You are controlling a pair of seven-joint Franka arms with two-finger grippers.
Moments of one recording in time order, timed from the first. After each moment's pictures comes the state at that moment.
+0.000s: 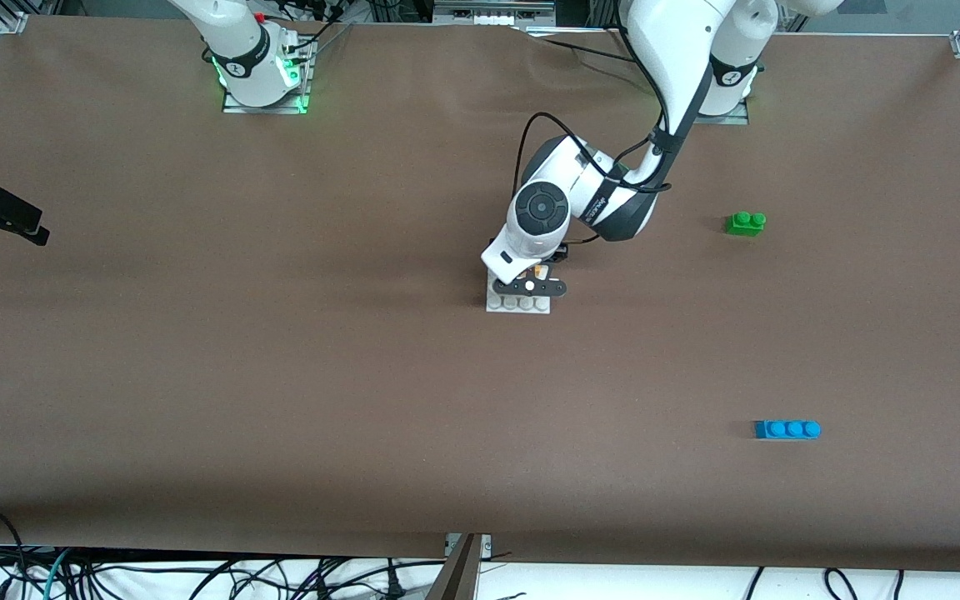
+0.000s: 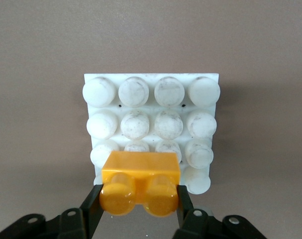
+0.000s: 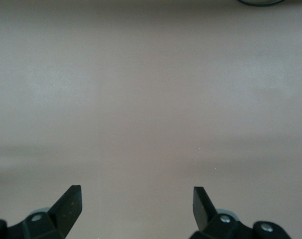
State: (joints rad) left arm -0.72 0.62 0.02 -1.67 -0.20 2.12 -0.59; right arm 0.04 0.08 -0.14 -1.55 -0.01 1.68 -0.06
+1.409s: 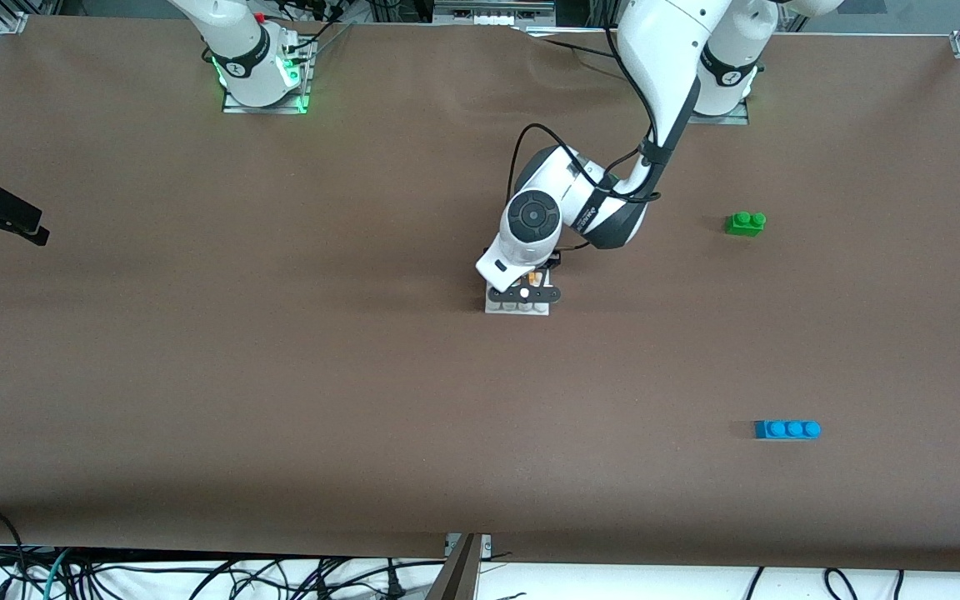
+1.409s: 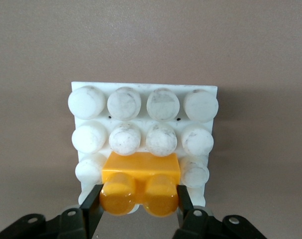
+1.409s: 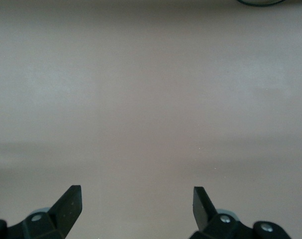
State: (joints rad) left arm -0.73 0.68 0.03 -1.63 -0.20 2.16 -0.61; right arm 0.04 0.08 -0.14 -1.55 -0.01 1.68 -0.06
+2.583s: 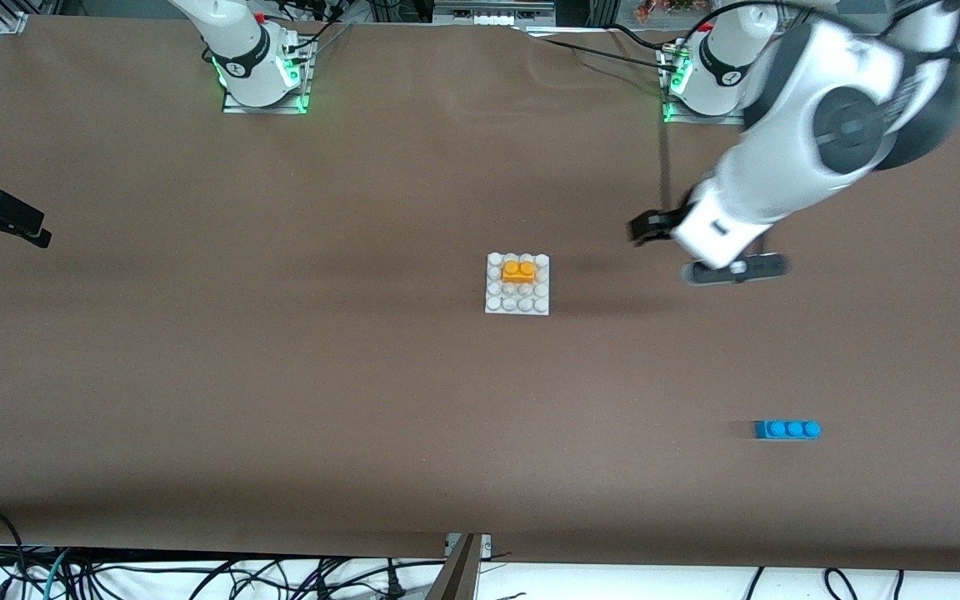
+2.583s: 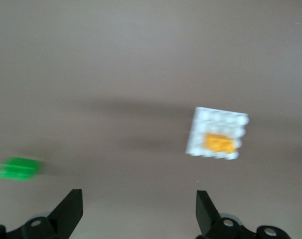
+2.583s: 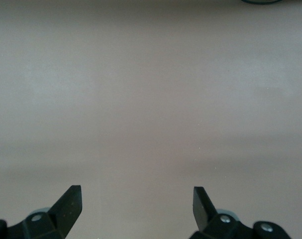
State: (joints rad) left arm -0.35 0.15 0.07 -1.62 -0.12 1.63 -0.37; right arm 0.04 0.09 -0.14 -1.55 -0.01 1.69 -0.06
